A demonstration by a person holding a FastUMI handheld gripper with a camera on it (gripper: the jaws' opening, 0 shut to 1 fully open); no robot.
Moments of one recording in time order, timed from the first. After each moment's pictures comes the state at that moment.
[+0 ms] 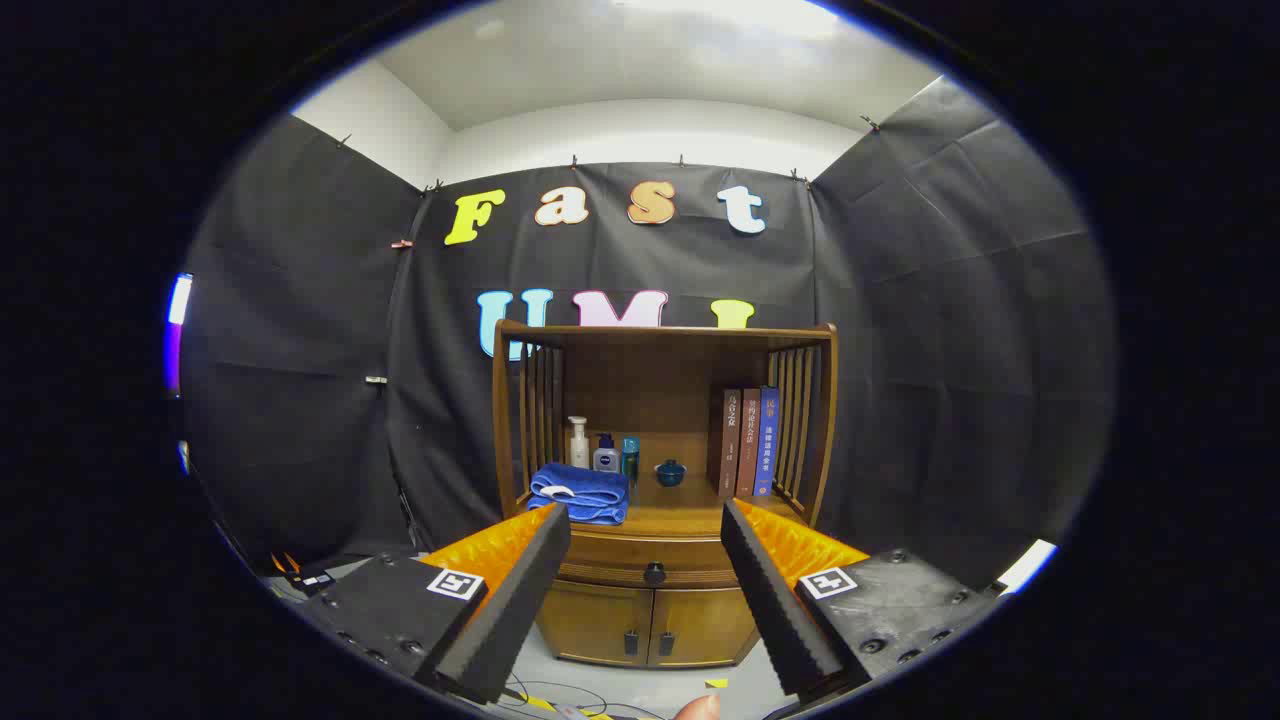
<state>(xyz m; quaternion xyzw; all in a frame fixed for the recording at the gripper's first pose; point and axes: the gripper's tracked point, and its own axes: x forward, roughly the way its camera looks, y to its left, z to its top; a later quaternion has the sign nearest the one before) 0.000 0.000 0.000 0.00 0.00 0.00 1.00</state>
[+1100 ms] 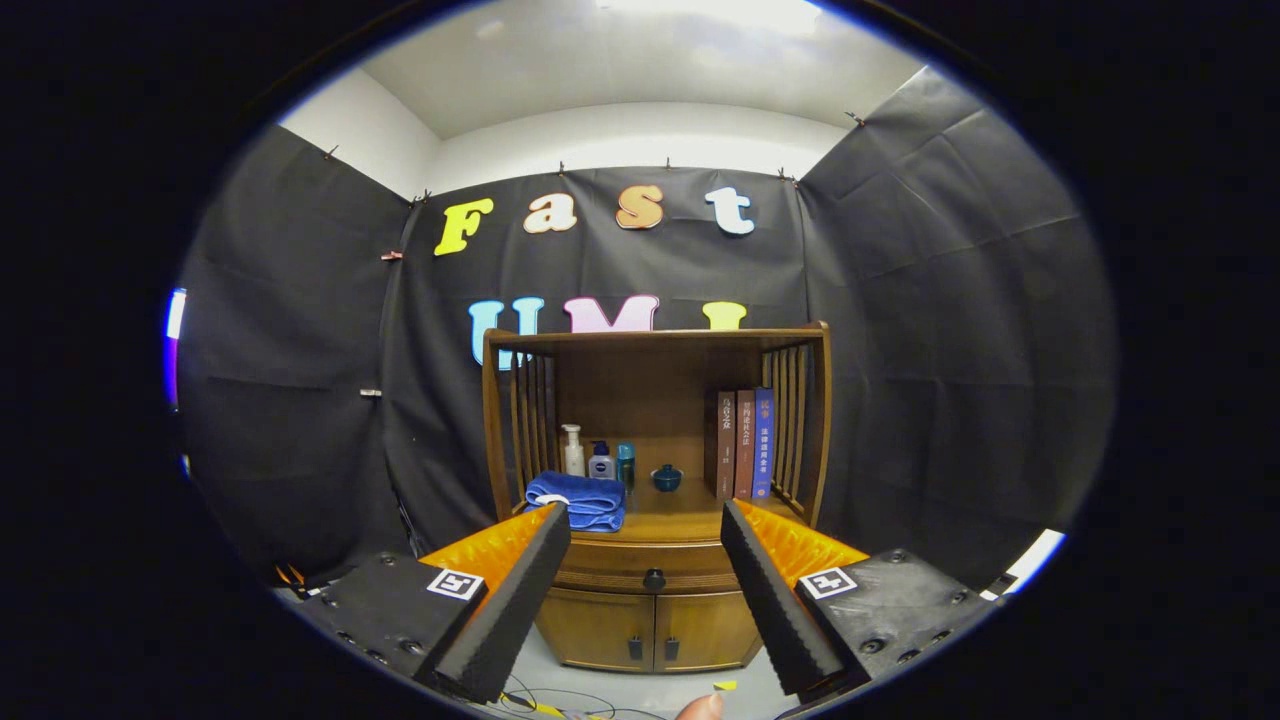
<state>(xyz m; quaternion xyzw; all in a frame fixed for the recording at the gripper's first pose) 0.022 -0.004 0.001 0.02 -0.02 0.00 1.00</state>
